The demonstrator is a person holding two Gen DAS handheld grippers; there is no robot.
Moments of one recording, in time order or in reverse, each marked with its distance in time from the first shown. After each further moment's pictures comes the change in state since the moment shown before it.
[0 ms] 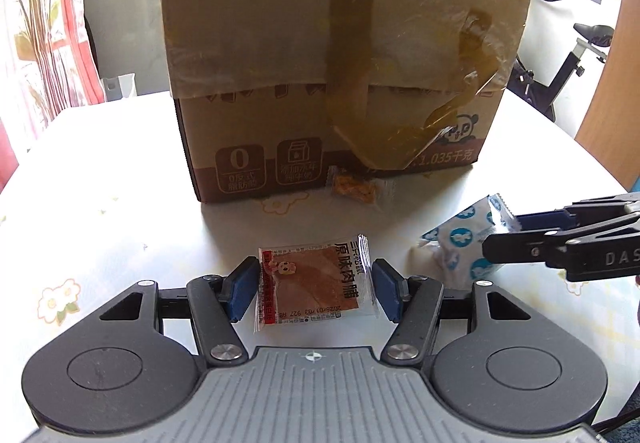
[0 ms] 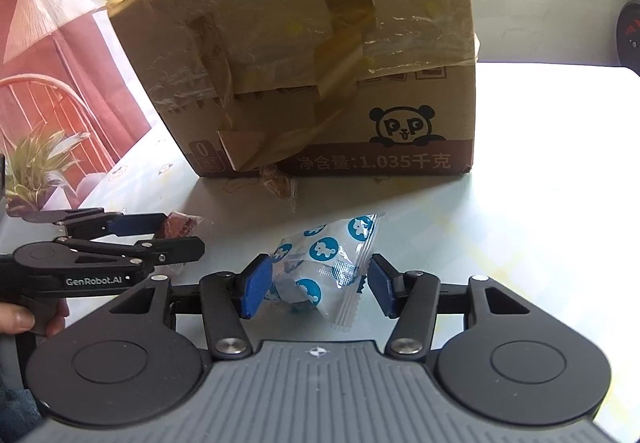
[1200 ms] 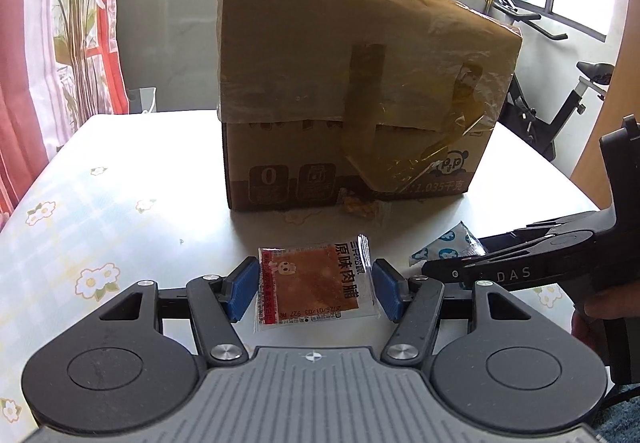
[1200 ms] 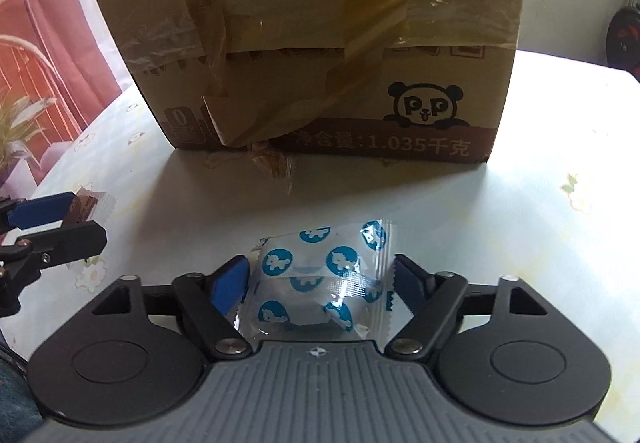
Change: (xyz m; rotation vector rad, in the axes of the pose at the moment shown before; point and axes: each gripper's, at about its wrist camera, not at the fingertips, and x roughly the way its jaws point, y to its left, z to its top) left arm -0.049 0.007 -0.010 -0.065 -0.086 0.013; right arm 0.039 0.025 0.008 -0.052 0.094 -0.108
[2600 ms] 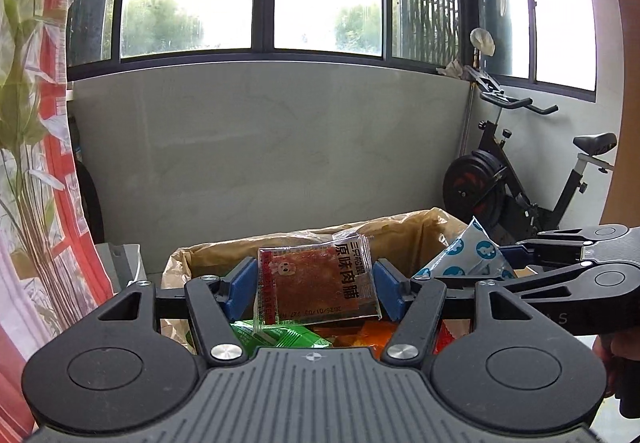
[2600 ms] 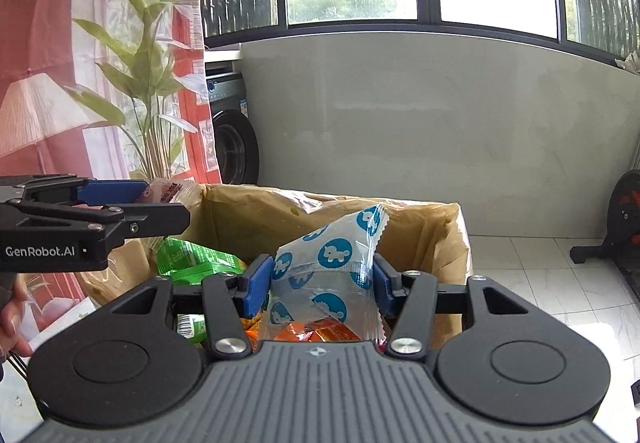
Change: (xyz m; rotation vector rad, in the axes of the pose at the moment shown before) left arm 0.027 -0.027 0.220 0.124 -0.296 0.005; right arm -0.072 -0.024 0.197 -0.147 -0.416 0.002
